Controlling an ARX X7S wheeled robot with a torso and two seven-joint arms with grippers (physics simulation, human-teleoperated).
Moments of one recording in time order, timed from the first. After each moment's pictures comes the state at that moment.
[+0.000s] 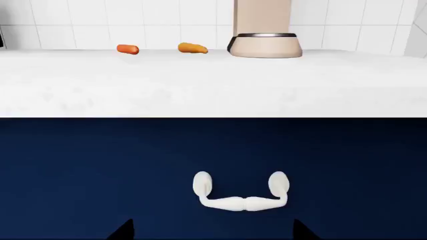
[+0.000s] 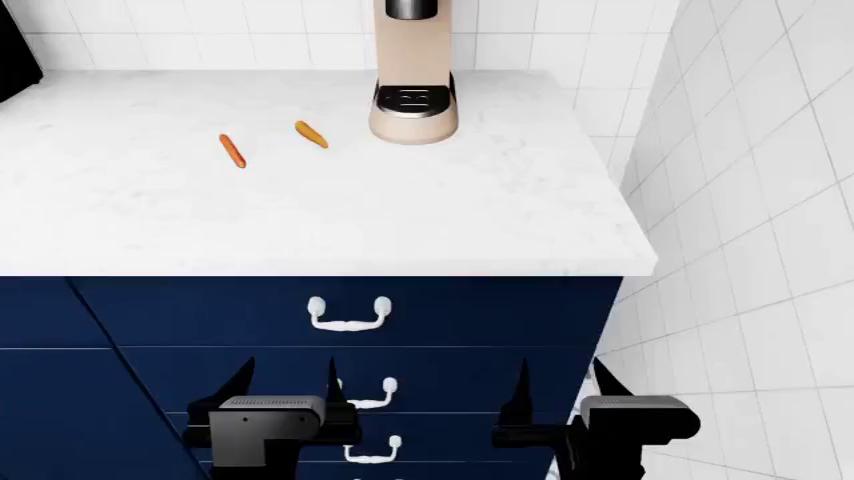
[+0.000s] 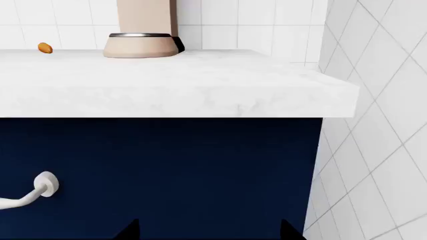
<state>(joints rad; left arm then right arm) 0.00 0.00 0.00 0.00 0.00 0.00 0.00 0.00 0.00 0.00 0.00 0.00 0.00 0.00</state>
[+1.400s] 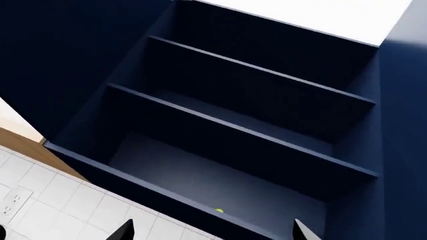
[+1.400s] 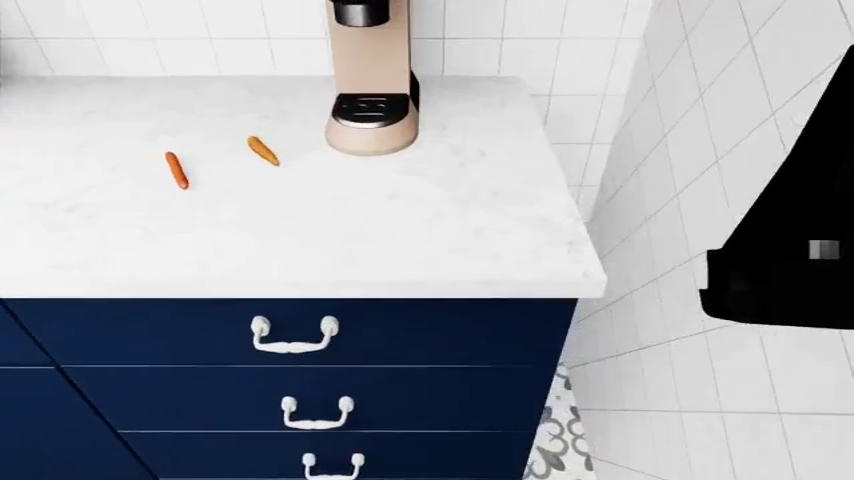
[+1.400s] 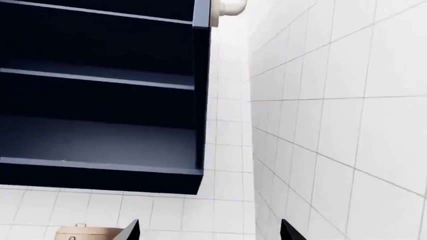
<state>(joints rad) -0.90 -1.15 0.60 1.02 -0.92 0.17 -1.37 2.09 1.30 -2.21 -1.04 0.70 -0.23 1.55</state>
